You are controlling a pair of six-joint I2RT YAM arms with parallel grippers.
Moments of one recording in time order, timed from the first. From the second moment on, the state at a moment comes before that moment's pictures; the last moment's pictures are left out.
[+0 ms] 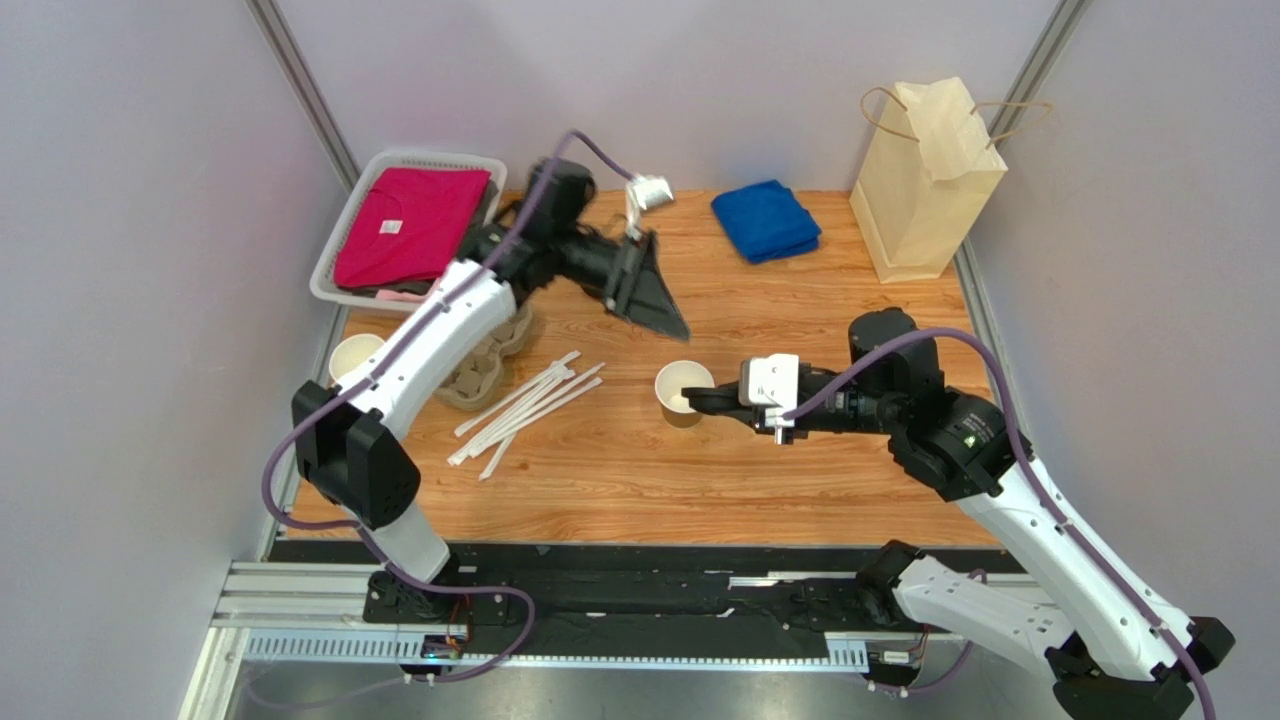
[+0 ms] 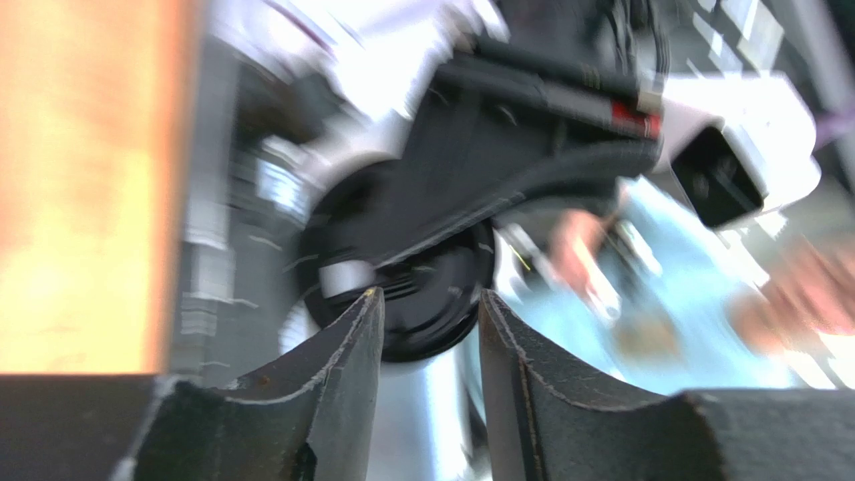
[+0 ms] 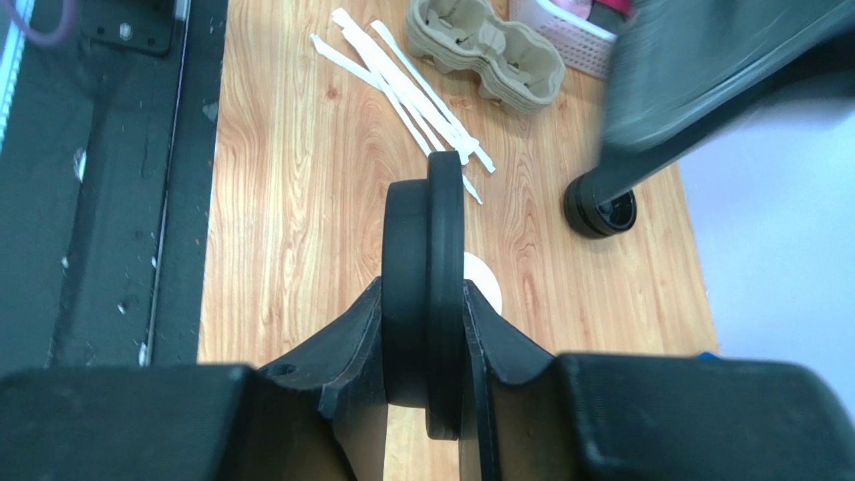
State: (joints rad) left arm -0.57 1.66 1.62 -0.53 1.33 -0.49; right arm 0.70 0.86 1.11 -0.66 -0.59 -0.73
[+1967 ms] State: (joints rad) left arm -0.66 1.50 1.48 -0.40 0.38 -0.74; right arm 0.51 1.11 1.05 -0.11 -0.22 0.73
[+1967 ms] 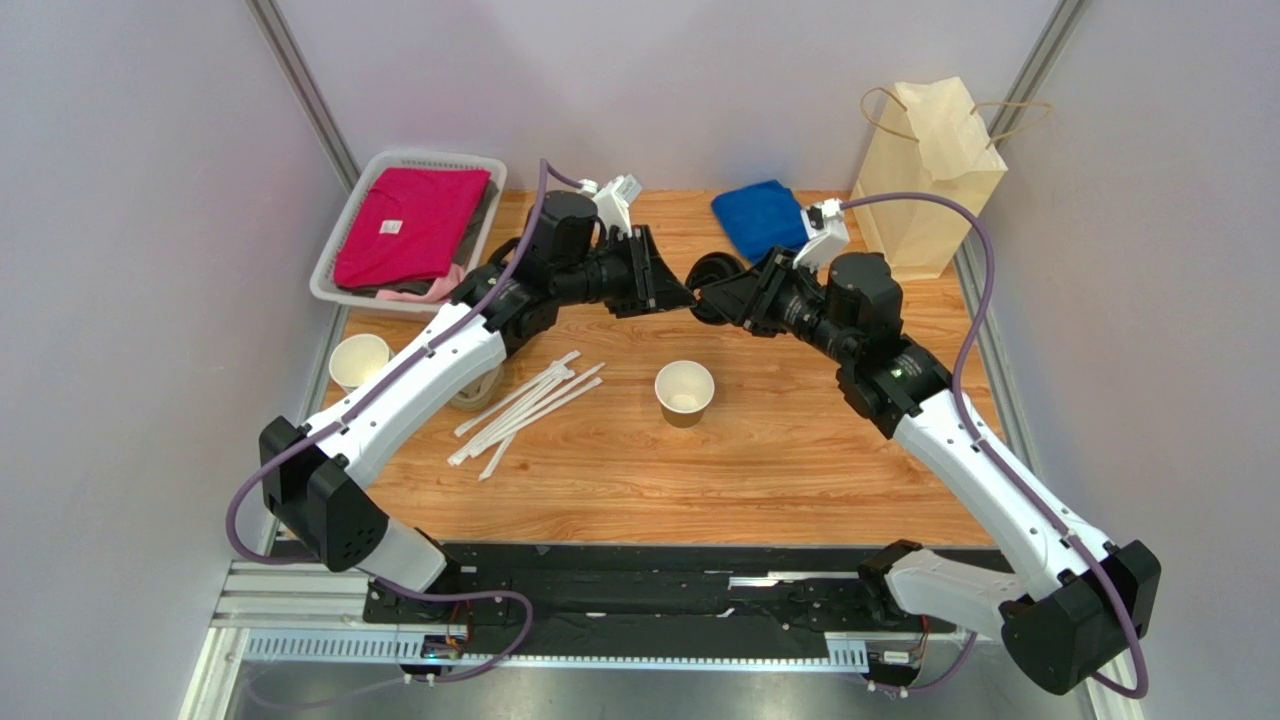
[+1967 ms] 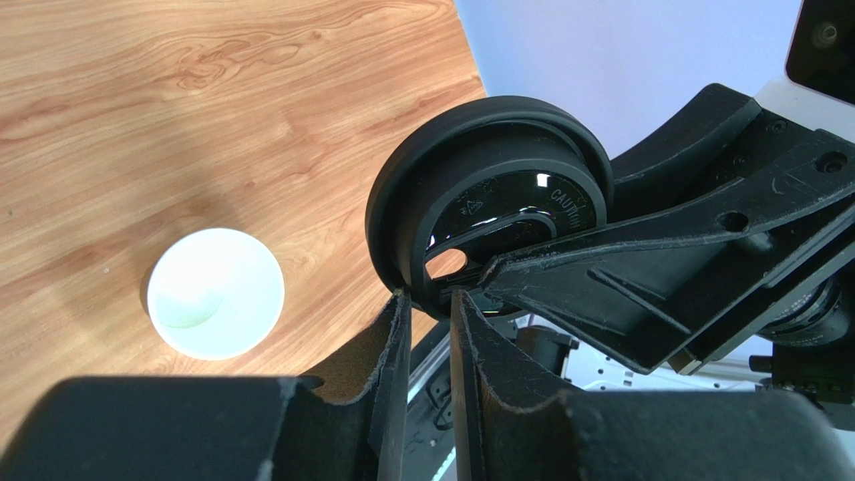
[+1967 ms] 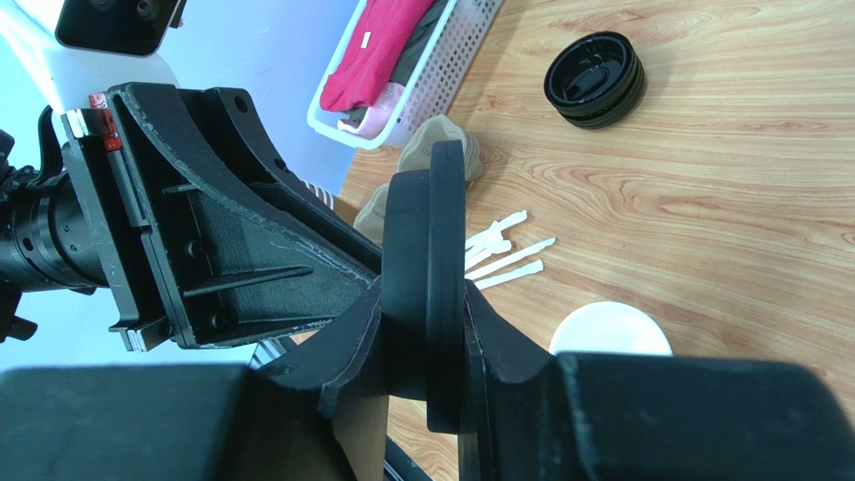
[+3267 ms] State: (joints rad) left arm -0.66 1.54 1.48 -0.40 0.38 -0.79; right arm 0.51 1.09 0.99 -0.10 -0.21 0.74
